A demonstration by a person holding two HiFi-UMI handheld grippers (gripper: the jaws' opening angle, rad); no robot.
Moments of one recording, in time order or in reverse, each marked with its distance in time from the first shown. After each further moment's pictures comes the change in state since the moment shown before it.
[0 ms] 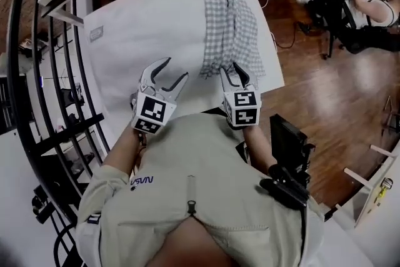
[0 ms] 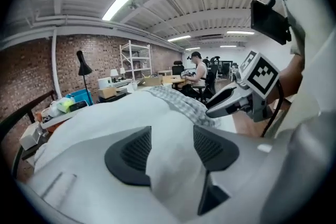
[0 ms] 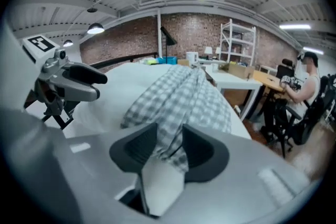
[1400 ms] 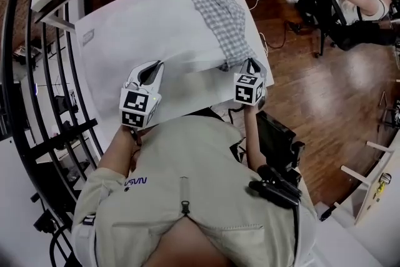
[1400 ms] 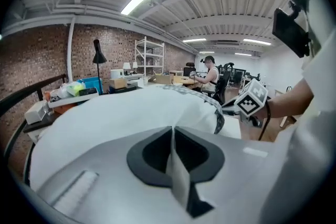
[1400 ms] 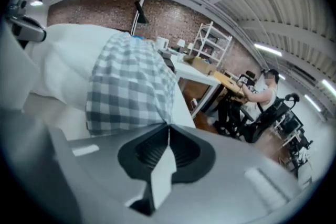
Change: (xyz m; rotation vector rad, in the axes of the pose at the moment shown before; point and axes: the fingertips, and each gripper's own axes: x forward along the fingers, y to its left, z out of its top) left arm 0.007 0.023 -0.010 -0.182 -0.005 0.080; right arm 0.012 -0.146 -0.061 -0.076 0.147 -0.432
